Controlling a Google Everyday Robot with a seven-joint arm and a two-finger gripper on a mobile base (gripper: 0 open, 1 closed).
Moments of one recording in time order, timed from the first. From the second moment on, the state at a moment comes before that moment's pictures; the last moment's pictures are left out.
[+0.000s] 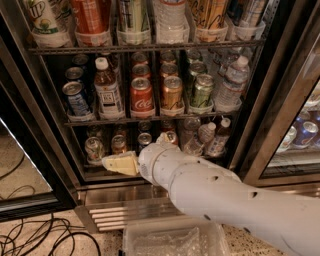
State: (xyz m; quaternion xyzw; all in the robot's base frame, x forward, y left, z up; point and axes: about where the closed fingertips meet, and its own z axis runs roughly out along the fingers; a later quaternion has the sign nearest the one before) arm 0.515 0.053 0.798 -0.23 0.81 0.19 0.51
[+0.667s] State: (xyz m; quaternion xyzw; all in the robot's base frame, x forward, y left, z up) arm 0.541 0.049 0.783 -0.17 0.80 0.13 0.56
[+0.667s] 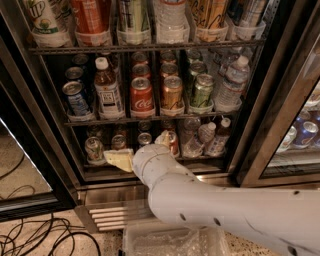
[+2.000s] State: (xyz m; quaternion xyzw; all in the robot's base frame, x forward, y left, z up) arm 0.572 0.032 0.812 -0.12 0.76 0.09 0.63
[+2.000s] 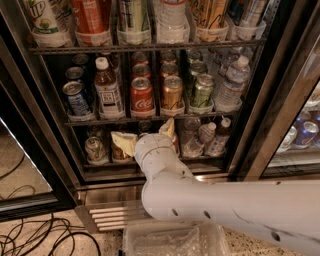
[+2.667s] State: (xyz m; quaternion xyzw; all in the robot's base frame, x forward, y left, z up) arm 0.588 0.032 0.831 -0.09 0.73 0.06 0.68
